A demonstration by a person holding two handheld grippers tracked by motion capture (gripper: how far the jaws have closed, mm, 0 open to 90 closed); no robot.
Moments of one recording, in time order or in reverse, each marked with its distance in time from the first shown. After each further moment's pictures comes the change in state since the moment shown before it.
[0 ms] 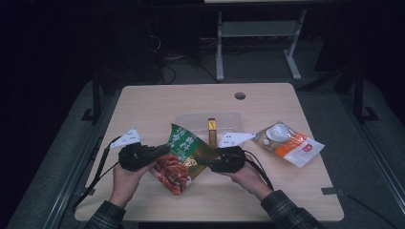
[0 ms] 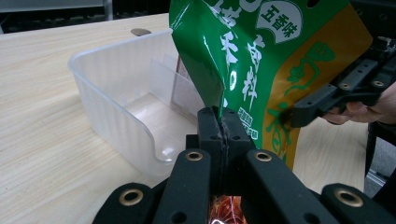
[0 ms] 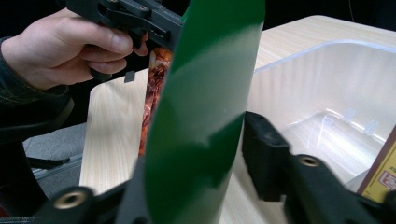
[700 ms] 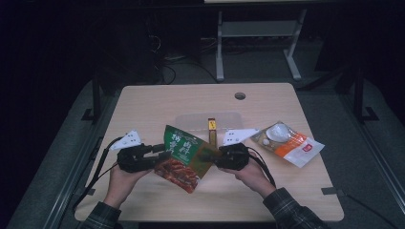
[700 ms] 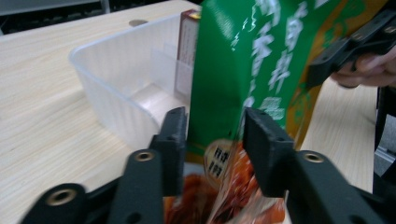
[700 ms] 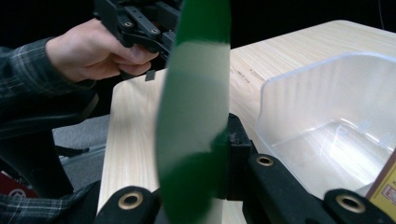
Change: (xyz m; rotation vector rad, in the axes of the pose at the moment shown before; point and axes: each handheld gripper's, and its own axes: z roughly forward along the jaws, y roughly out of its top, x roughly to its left) left arm 0.004 -0.003 -0.008 0.051 0.012 0.066; right arm -0.002 0.012 -0.014 0.009 0.085 -0.046
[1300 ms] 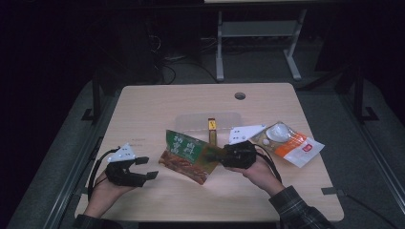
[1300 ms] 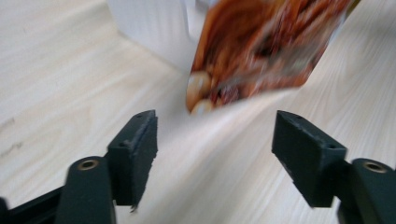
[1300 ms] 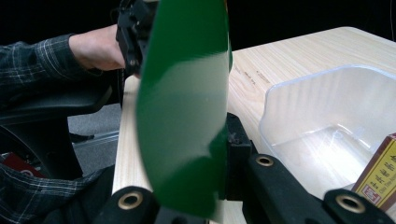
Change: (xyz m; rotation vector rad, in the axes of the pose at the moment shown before) left arm 0.005 -0.043 -0.019 0.231 0.069 0.049; right arm 0.004 0.013 -0.021 0.035 0.029 -0.039
